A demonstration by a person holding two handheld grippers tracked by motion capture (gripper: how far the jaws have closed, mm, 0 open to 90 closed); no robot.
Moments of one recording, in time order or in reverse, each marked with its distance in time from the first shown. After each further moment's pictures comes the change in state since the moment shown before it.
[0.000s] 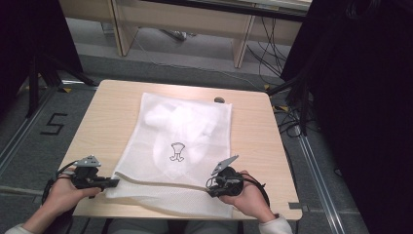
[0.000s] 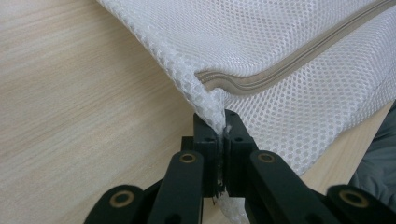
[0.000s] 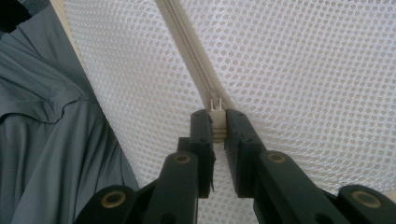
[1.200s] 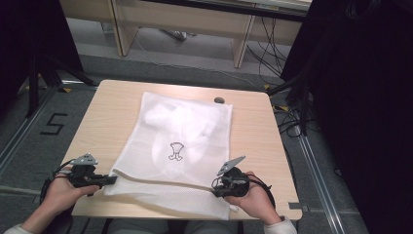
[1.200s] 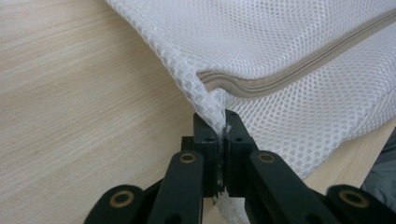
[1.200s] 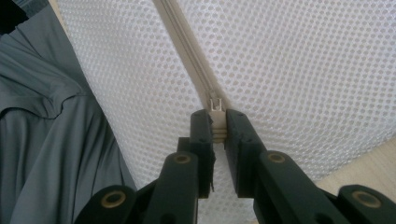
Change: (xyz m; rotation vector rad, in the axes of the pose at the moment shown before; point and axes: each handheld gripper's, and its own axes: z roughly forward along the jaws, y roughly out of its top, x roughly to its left) left arm 0.007 0.002 -0.009 0.022 0.033 0.019; right arm -0.003 -0.011 -0.011 -0.011 -0.017 0.031
